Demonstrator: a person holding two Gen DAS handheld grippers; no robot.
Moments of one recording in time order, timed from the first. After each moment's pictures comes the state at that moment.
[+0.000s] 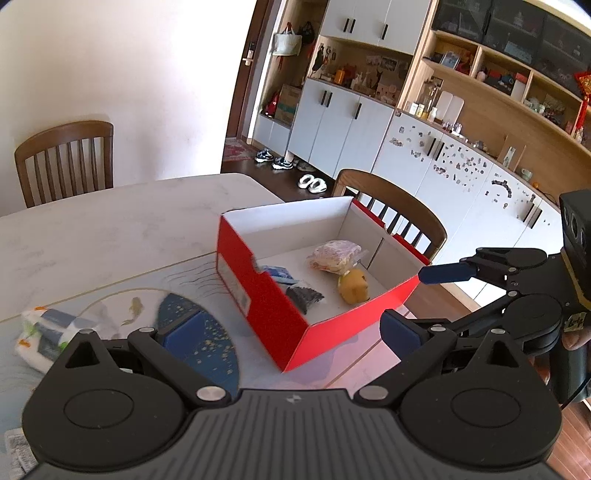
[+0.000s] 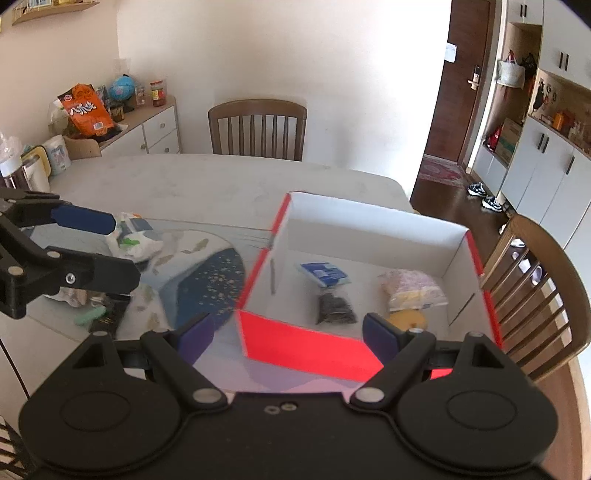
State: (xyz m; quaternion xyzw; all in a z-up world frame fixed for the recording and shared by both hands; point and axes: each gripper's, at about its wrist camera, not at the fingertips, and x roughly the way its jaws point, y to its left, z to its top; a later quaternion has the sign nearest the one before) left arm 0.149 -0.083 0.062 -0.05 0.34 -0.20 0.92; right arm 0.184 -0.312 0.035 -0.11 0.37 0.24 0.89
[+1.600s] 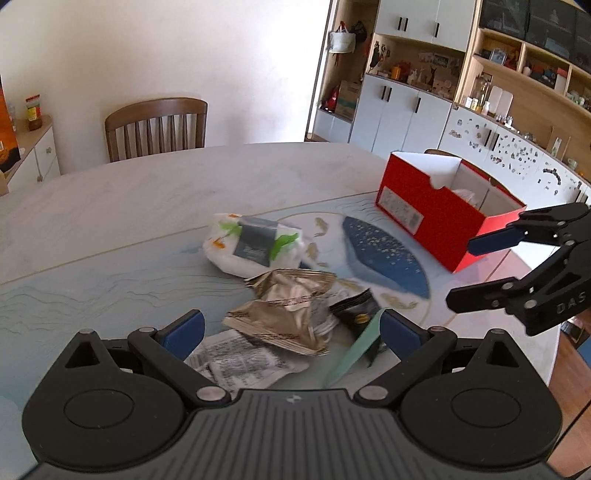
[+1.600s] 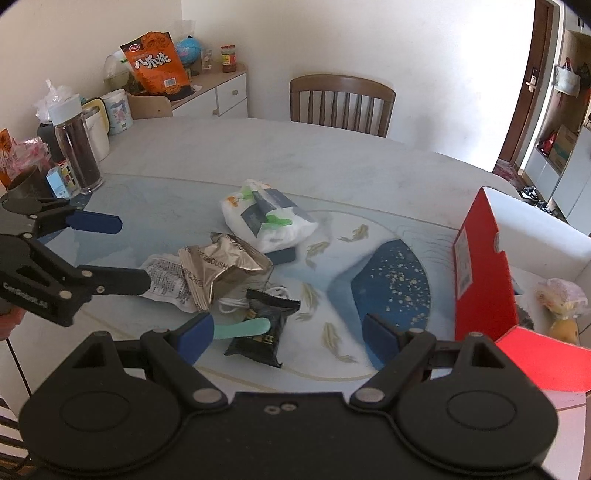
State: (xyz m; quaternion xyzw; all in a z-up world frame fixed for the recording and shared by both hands) left arm 0.079 0.135 -0.026 -0.03 0.35 -0.13 0.93; right arm 0.131 -0.117 -0.016 -0.13 0.39 0.29 0.86
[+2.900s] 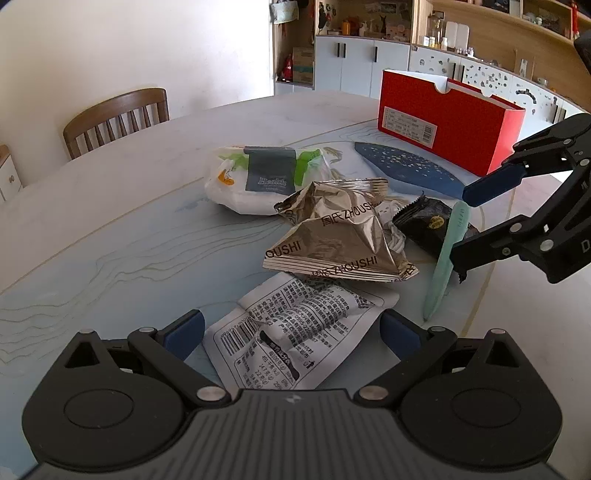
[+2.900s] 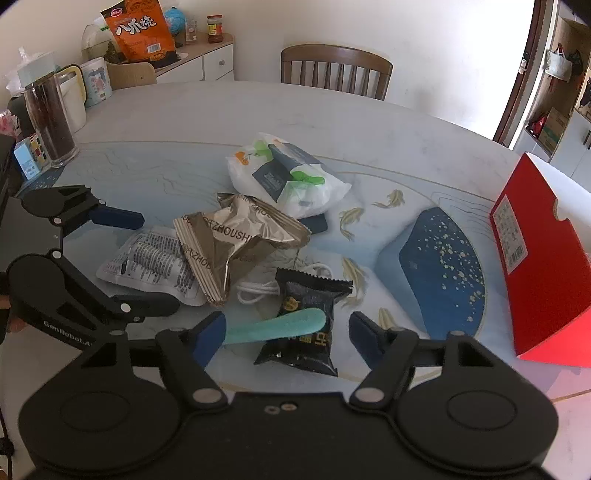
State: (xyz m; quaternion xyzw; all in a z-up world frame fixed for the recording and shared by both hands) left arm 0.110 0.163 -0.111 0.08 0.36 -0.19 0.91; right arm 0.138 -0.057 -0.078 -0.14 0.42 0.26 0.86
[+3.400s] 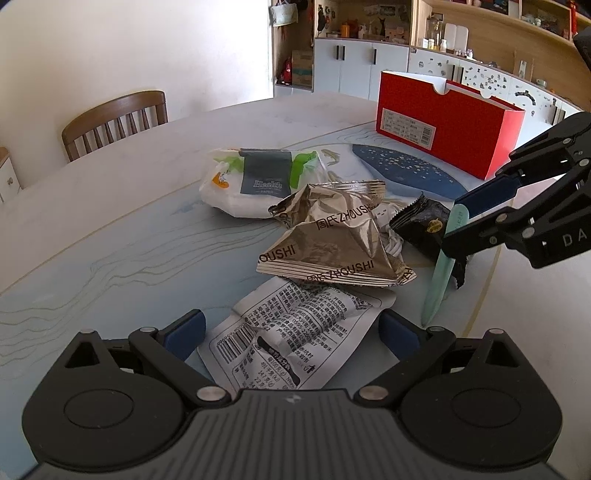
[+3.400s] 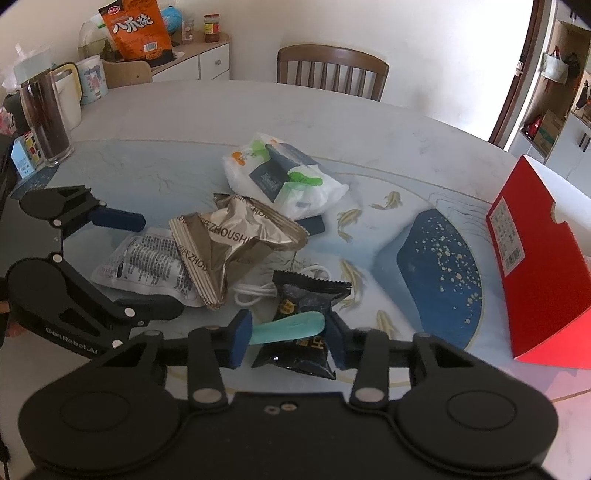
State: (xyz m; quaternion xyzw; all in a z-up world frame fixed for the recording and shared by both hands) left arm 0.110 0.160 -0.112 0.08 0.36 -0.19 0.91; right arm 0.139 -0.055 -0.079 -0.15 0.42 0.25 0.86
